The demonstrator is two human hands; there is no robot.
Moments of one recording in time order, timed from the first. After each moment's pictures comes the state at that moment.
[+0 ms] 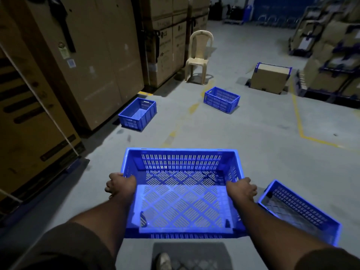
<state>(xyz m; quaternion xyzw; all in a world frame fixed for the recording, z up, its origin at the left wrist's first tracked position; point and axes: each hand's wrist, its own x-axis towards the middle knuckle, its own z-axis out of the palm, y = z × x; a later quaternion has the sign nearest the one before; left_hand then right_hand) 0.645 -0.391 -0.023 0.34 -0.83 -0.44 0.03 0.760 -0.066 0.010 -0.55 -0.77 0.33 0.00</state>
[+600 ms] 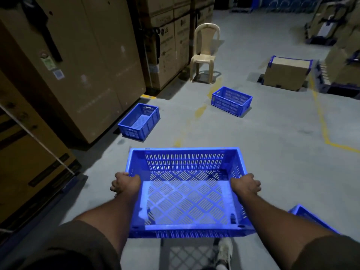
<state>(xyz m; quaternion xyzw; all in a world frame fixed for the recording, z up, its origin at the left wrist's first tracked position) 0.418 -0.294 -0.026 0.34 -0.84 -0.42 0.03 0.513 0.038 -0.007 -0.53 -0.77 0.34 -0.02</state>
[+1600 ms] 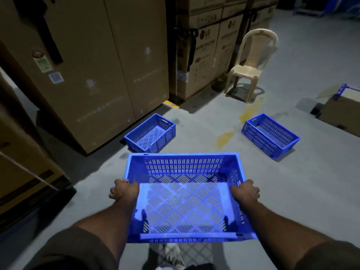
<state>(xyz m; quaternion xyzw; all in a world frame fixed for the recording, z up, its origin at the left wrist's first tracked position) 0.002 -0.166 -0.046 0.47 -0.77 -0.43 0.04 -0.003 0.185 -0.029 -0.42 -0.85 0.30 -0.10</state>
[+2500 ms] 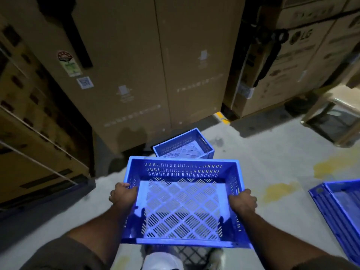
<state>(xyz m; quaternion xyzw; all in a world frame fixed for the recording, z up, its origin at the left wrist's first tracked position) -0.341 -0.196 -0.071 0.61 -0.69 -0.37 0.05 -0.491 0.127 -0.085 -0.23 -0.91 0.26 -0.23</state>
